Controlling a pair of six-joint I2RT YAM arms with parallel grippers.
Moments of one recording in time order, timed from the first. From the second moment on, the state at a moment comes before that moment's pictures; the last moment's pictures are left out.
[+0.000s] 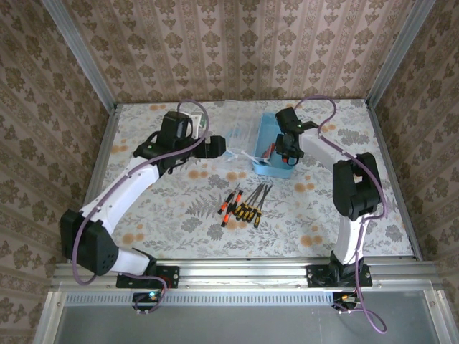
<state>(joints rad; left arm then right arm) -0.52 1.39 1.22 -0.50 0.21 -0.35 0.30 1.94 1.49 -0.69 0.19 0.56</state>
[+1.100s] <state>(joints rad) -0.54 1.35 1.20 -0.50 0.08 -0.35 0.29 1.98 1.61 -0.78 0.19 0.55</state>
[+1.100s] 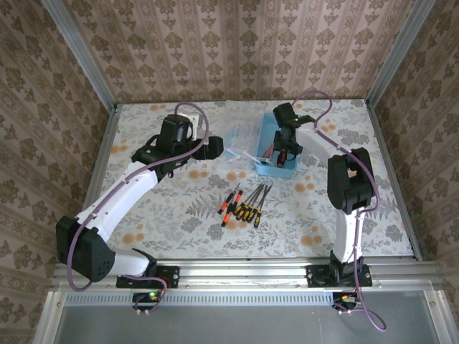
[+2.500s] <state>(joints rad) -0.55 1.31 1.18 -0.49 -0.03 -0.37 0.86 1.61 0.94 -0.67 0.05 0.92</state>
